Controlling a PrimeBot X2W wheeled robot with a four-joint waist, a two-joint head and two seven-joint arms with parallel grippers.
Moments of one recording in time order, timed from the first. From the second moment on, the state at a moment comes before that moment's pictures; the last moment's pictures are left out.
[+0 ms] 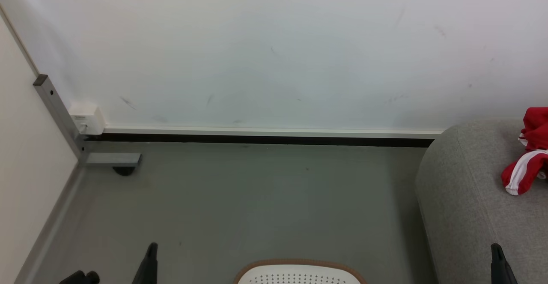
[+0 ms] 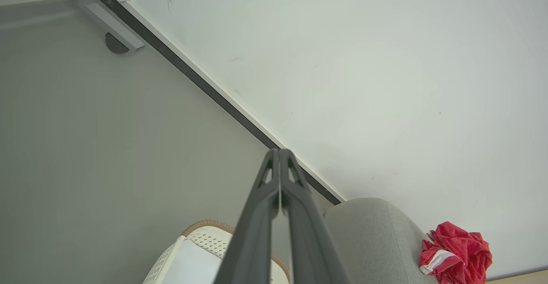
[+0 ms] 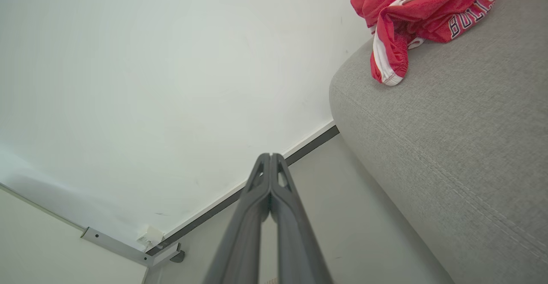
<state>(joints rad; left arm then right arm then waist) -0.01 0.11 -0.07 0.29 -0.88 -0.05 -0.10 0.06 -0.04 -0.11 0.23 0.79 0.13 -0.09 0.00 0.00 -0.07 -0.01</state>
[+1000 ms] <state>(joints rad) -0.05 0.09 0.01 0.27 -1.20 -0.09 -0.01 -0.02 -0.04 -0.11 0.24 1.14 0.13 0.00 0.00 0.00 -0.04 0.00</state>
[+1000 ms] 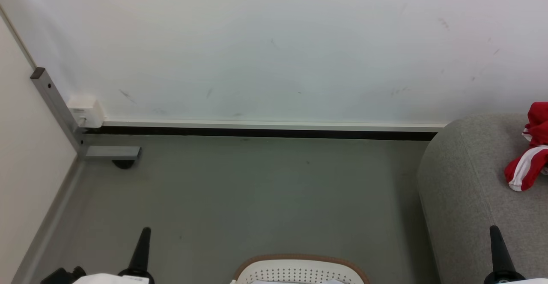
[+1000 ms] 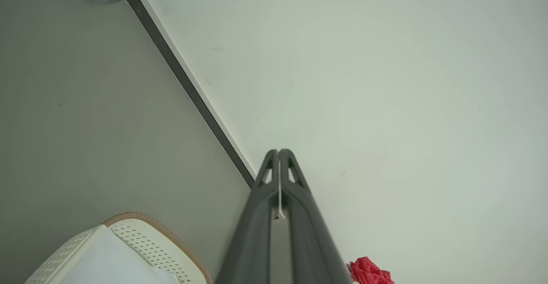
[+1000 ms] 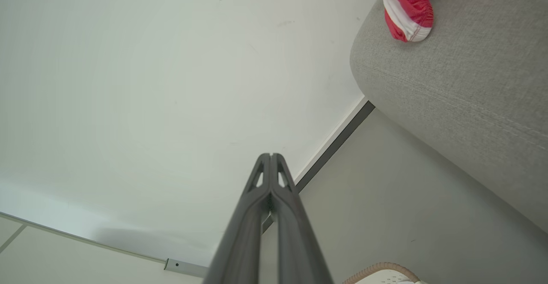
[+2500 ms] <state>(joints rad) -0.10 0.06 0.09 0.25 -1.53 -0.12 0.09 -0.08 -0.04 -0.11 0.24 1.52 0.13 0.09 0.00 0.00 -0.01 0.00</state>
